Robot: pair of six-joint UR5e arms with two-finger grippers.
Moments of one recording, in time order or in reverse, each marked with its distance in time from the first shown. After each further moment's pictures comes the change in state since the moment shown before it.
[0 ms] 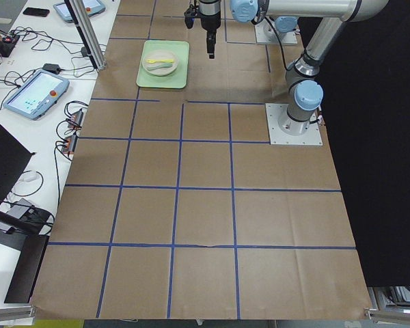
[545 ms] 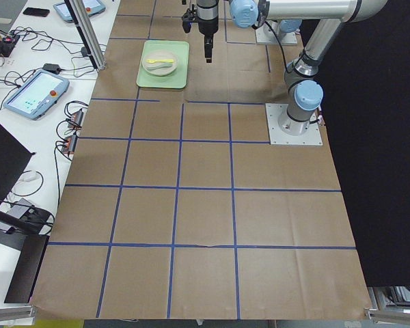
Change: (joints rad) left arm 0.018 -0.012 -0.009 0.065 0.002 0.001; right arm 0.177 0.281 -0.247 -0.026 -0.009 0.173
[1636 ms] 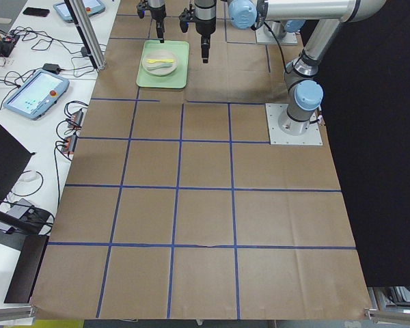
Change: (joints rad) left arm 0.004 -0.002 0.000 0.022 0.000 -0.002; right arm 0.104 0.379 -0.192 -0.196 -0.002 0.084
